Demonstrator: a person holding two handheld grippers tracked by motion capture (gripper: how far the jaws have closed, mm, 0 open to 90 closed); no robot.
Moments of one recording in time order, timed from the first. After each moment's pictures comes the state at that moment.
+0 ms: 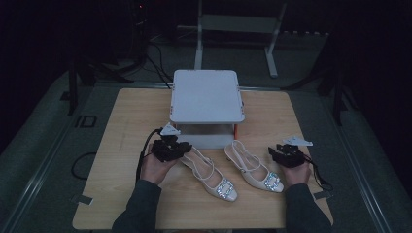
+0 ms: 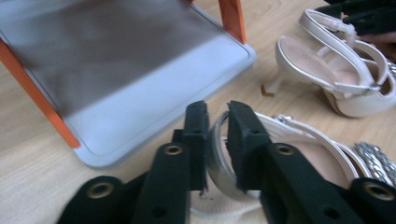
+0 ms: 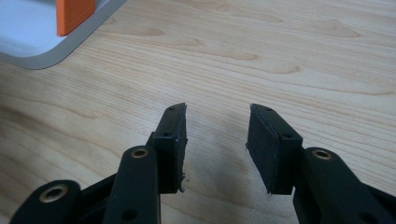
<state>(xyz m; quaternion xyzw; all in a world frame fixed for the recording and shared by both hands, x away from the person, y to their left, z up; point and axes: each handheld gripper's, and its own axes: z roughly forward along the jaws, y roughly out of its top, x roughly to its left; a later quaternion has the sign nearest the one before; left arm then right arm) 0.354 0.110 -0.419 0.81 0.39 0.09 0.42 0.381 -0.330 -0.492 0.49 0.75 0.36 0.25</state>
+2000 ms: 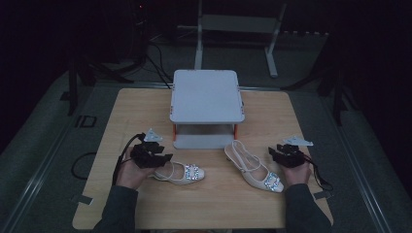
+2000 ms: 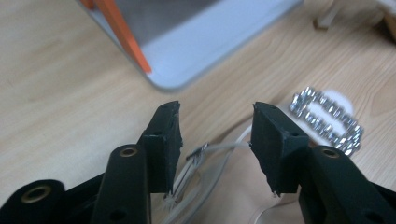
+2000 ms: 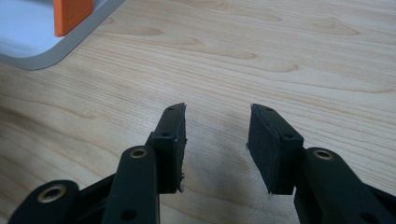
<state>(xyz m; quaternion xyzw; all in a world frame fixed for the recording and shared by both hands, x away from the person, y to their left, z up) 0.339 0.160 -0.428 0.85 0.40 0.13 0.34 0.381 -0.331 -0.492 0.50 0.75 0.36 0.25</state>
